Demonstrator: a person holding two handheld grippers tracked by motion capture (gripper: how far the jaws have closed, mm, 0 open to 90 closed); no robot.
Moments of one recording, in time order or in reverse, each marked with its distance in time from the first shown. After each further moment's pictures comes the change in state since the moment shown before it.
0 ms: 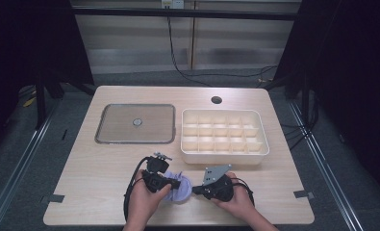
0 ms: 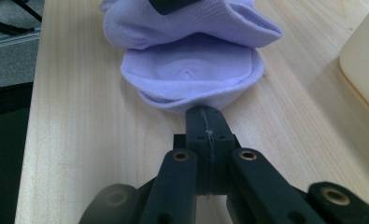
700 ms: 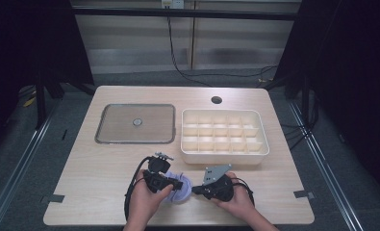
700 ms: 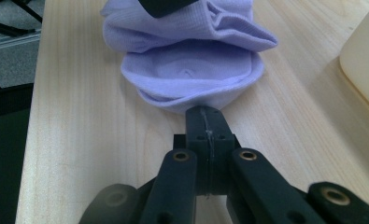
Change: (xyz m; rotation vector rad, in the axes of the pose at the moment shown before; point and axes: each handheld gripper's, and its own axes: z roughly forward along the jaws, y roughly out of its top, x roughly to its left) left arm -0.004 0.002 0.000 0.005 -0.015 0.015; right arm 0.000 0.000 0.000 0.000 0.005 0.010
